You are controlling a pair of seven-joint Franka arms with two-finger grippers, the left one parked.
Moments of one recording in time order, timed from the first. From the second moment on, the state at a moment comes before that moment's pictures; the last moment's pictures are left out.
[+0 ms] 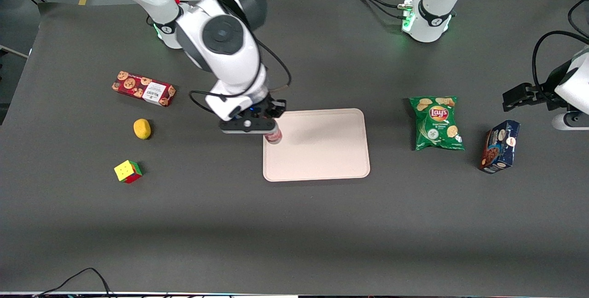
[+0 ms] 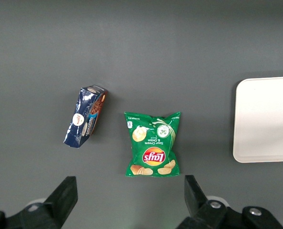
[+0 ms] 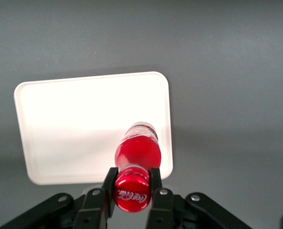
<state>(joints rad) 0.44 0.47 0.31 -1.36 -0.13 1.82 0.81</state>
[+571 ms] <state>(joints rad) 0.45 0.60 0.30 -1.41 -0.21 1.97 0.86</state>
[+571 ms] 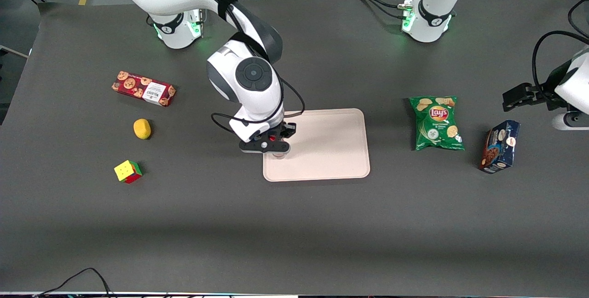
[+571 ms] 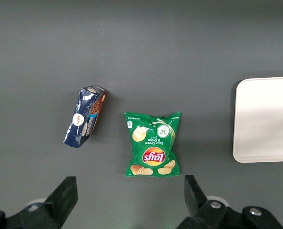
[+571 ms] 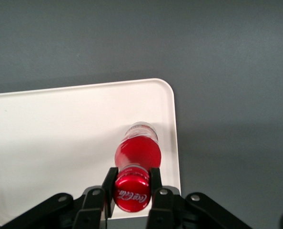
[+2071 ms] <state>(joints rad) 0.19 0.35 0.30 -1.48 -0.12 1.88 0.64</state>
